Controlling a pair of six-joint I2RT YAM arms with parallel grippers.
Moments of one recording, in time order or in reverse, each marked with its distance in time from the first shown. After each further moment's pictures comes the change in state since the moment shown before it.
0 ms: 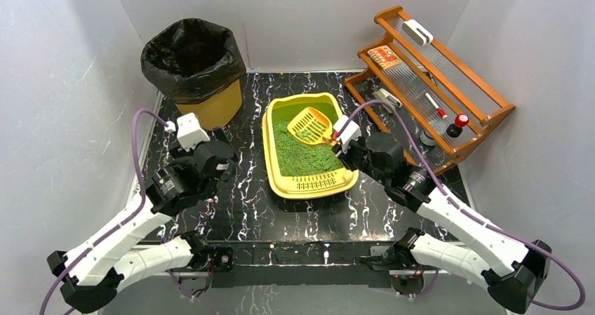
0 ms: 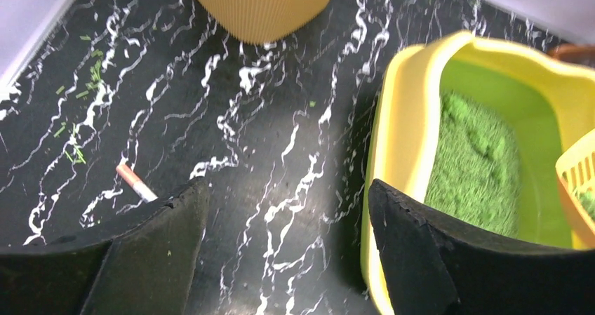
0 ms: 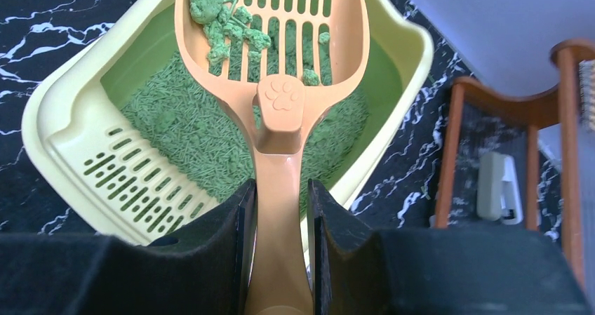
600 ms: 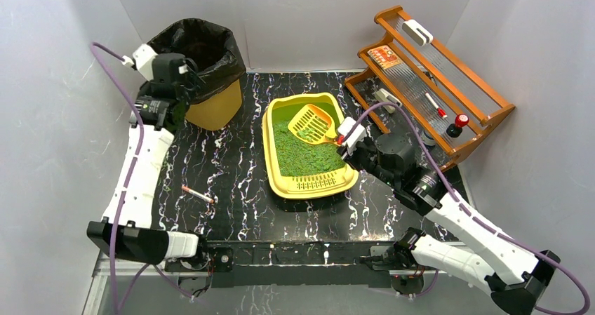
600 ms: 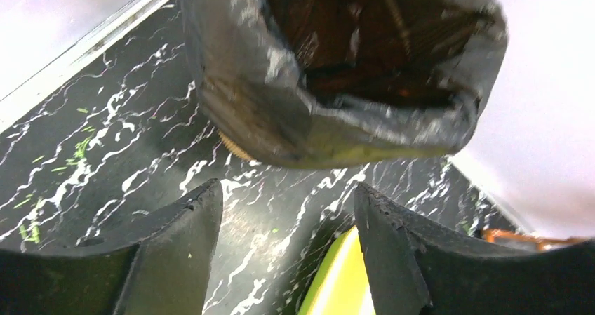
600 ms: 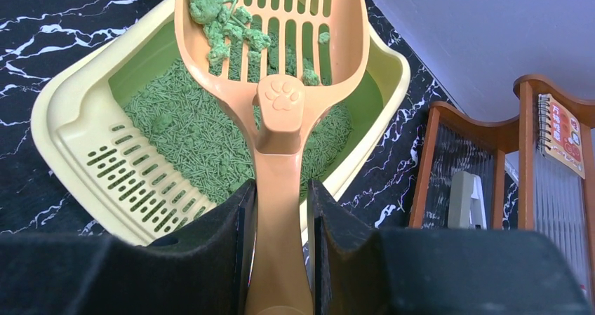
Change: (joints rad) left arm 0.675 0.467 0.523 0.157 0.375 0.167; right arm 0.000 -0.043 0.064 -0.063 -0.024 -0.106
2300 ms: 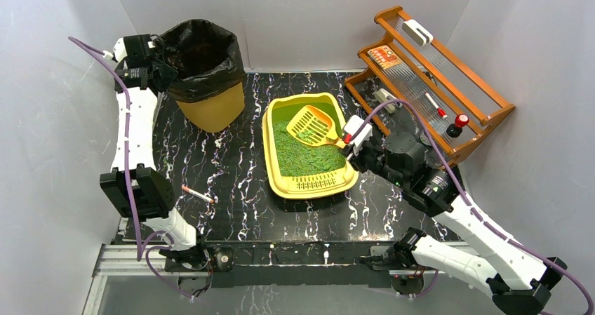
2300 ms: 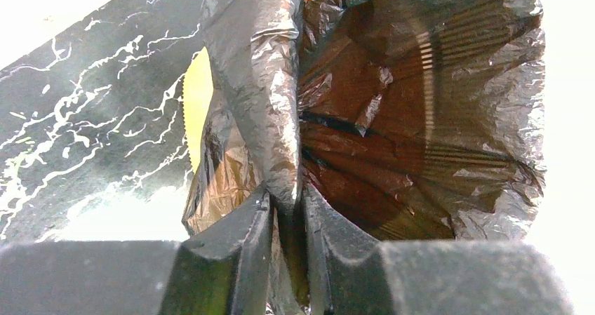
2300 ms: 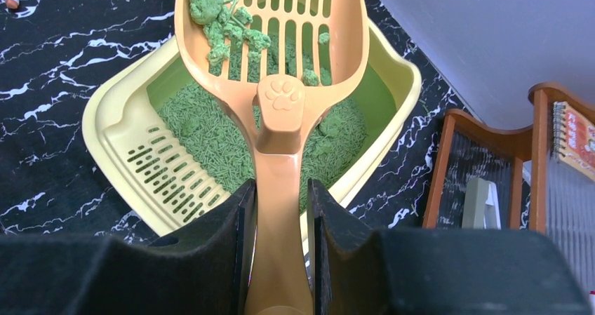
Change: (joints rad) left arm 0.340 0.355 0.257 0.005 0.381 -0.122; right arm 0.000 -0.043 0.060 -0.095 -0.063 0.046
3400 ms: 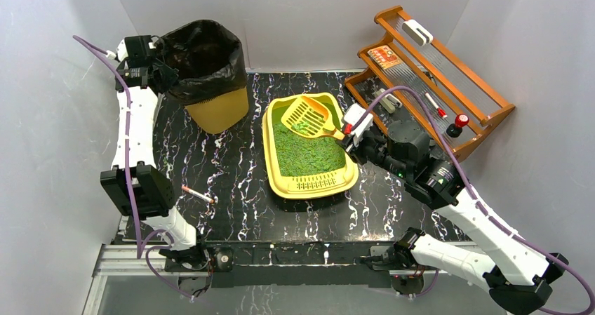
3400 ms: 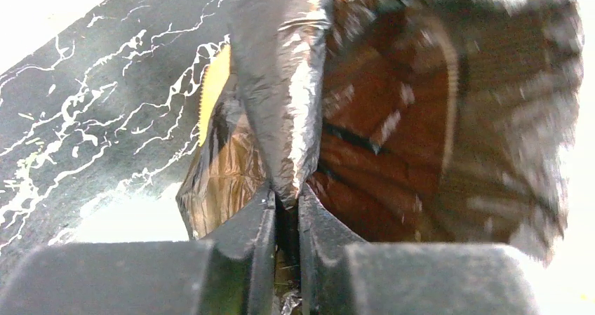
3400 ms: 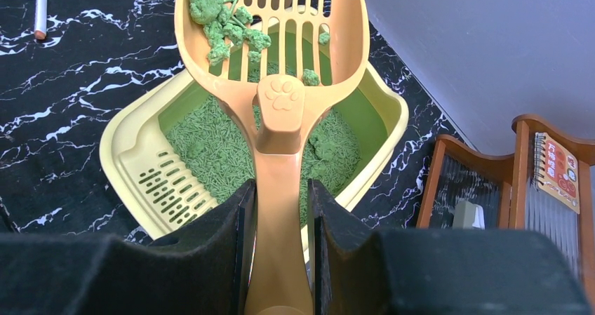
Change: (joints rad) left arm 0.000 0.016 0.012 -0.026 0.038 0.048; right arm 0.000 0.071 0.167 -0.063 -0.034 -0.009
